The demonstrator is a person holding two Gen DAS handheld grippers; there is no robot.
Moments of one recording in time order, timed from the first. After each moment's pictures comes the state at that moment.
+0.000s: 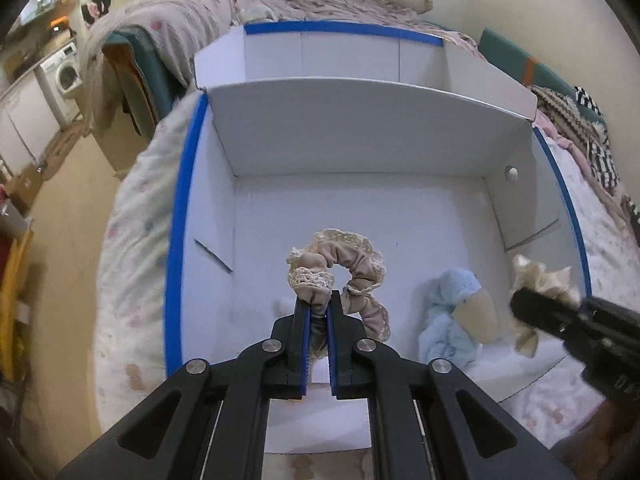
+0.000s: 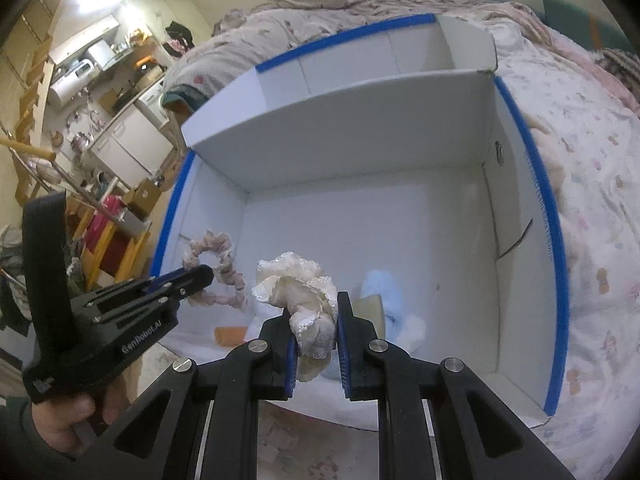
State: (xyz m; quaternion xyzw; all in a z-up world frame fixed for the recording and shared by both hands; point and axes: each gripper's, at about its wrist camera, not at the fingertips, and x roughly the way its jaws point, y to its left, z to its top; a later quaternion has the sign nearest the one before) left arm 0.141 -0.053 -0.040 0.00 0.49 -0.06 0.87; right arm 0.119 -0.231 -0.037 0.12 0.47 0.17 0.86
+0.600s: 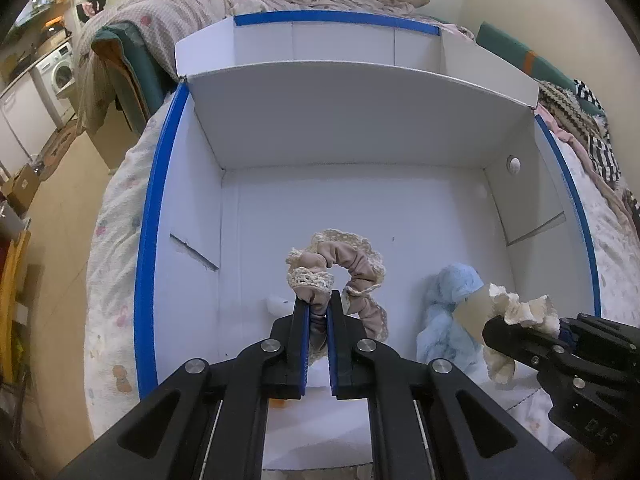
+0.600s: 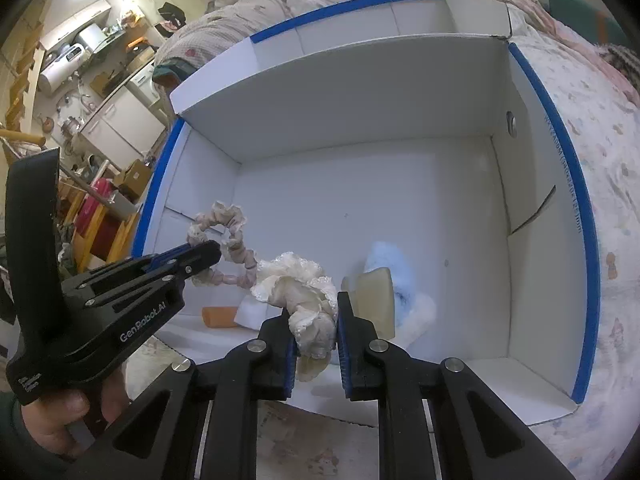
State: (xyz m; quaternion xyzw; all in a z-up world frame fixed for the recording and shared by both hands) left arm 0.143 -0.064 -0.053 0.01 0.50 -0.06 0.86; right arm 0.124 -0.216 -0.058 0.11 0.51 0.16 0.84
